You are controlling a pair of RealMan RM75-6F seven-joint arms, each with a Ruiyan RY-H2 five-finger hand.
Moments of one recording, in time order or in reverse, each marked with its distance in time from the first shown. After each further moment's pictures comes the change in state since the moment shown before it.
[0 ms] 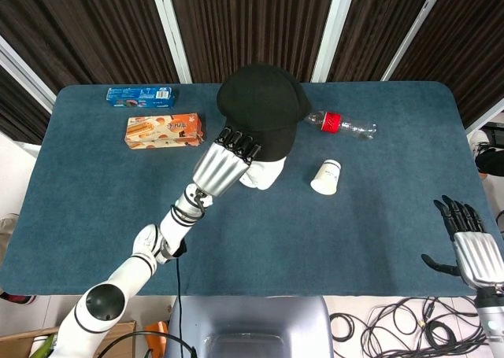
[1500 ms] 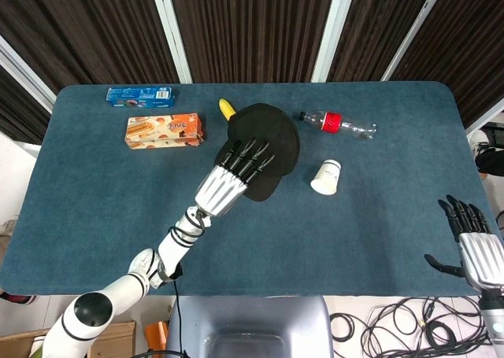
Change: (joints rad) left arm 0.149 0.024 0.090 -0.241 0.010 -0.075 0.079; right arm -0.009 0.006 -0.002 0.006 -0.012 0.022 0.021
